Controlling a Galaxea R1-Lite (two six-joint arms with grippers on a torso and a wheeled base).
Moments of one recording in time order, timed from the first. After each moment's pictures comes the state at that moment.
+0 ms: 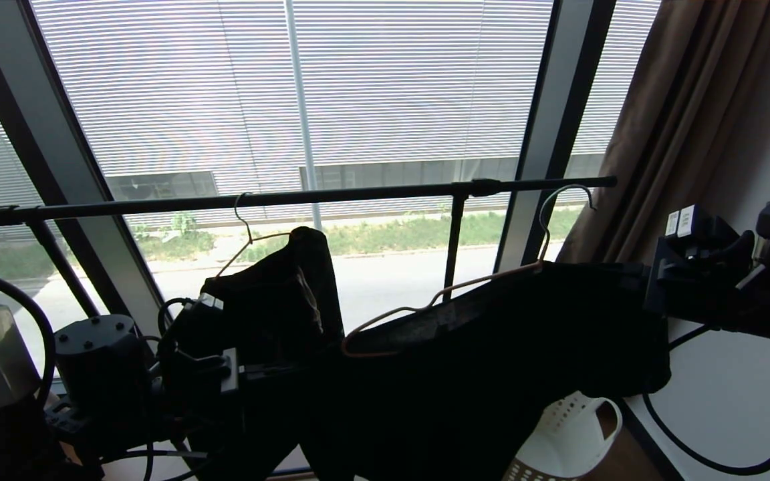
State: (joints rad) left arm -0.22 1.98 -0.22 -1.57 -0.91 -0.23; right arm -0.01 1.67 -0.70 -0.65 0.83 -0.54
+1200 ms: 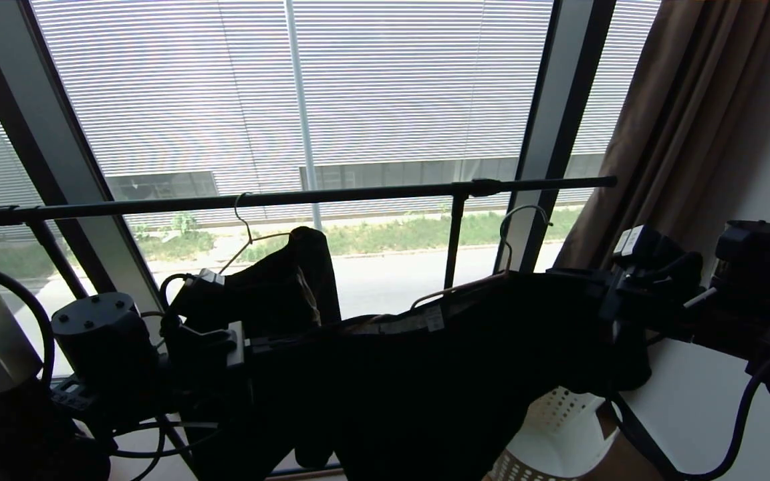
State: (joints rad) left arm -0.24 1.96 -0.32 -1.57 -0.91 -0.24; right arm 0.11 1.76 -0.62 -0.88 0.60 -0.55
